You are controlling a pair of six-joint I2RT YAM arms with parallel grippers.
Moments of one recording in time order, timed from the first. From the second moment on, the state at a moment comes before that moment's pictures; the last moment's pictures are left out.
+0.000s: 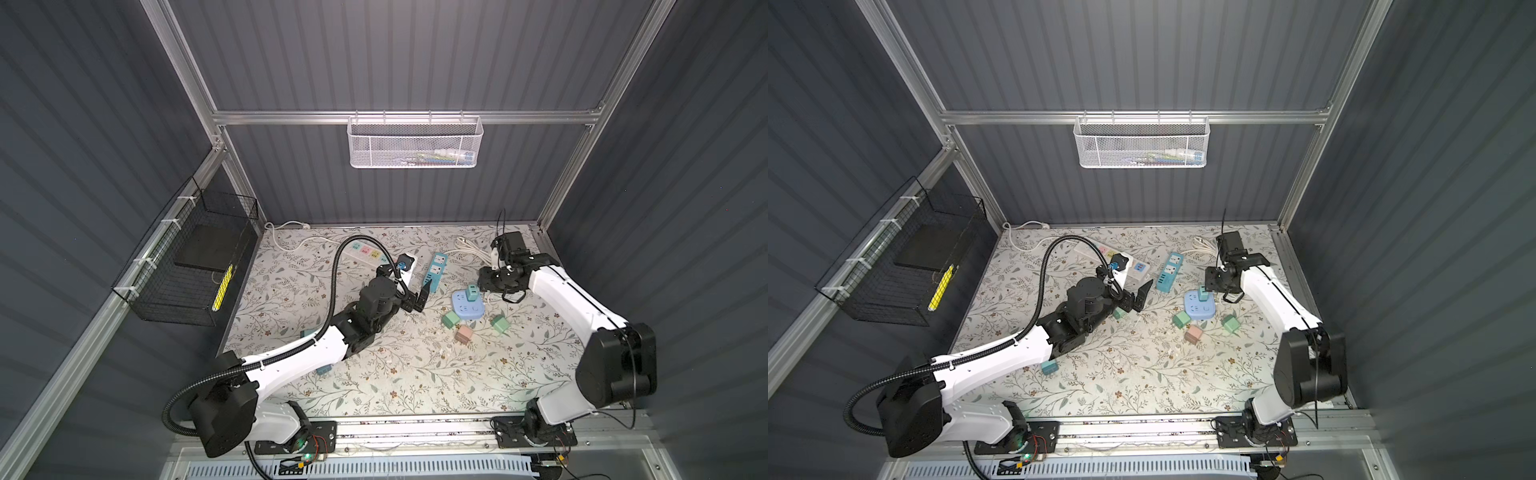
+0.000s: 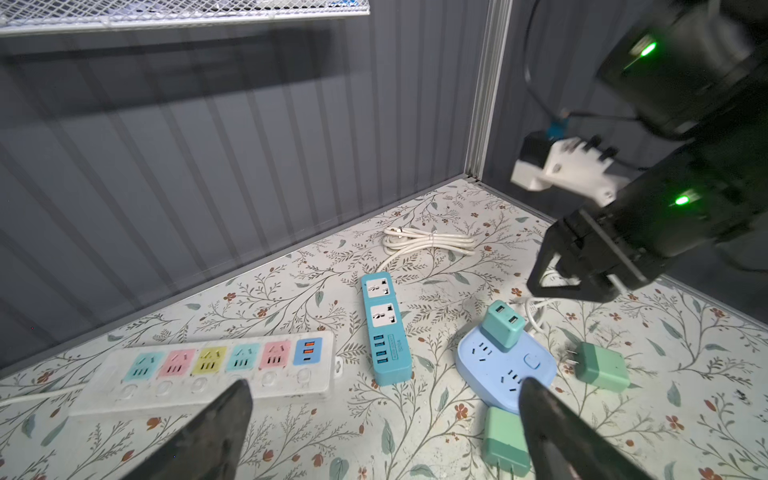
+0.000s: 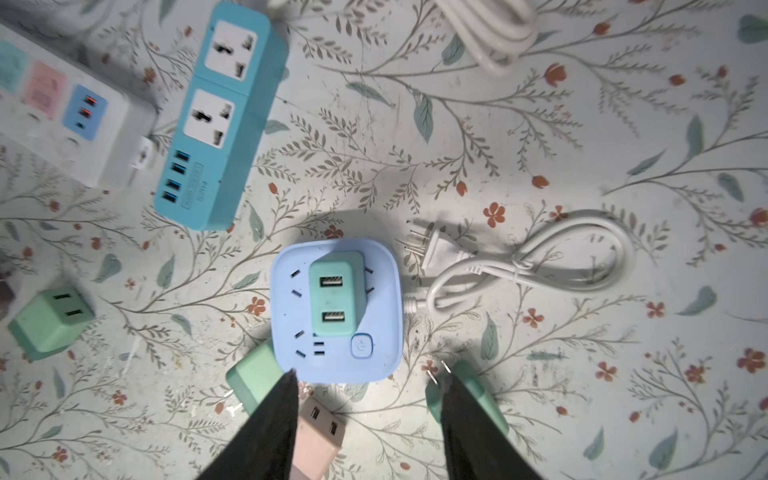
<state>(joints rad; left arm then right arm) -0.90 1.36 0.89 0.26 -0.27 -0.01 0.20 1.51 1.23 -0.77 -0.01 0.25</state>
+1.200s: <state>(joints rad) -0.91 1.56 1.05 -0.02 -0.30 -0.14 0.37 1.46 0.79 -0.52 -0.10 0.79</state>
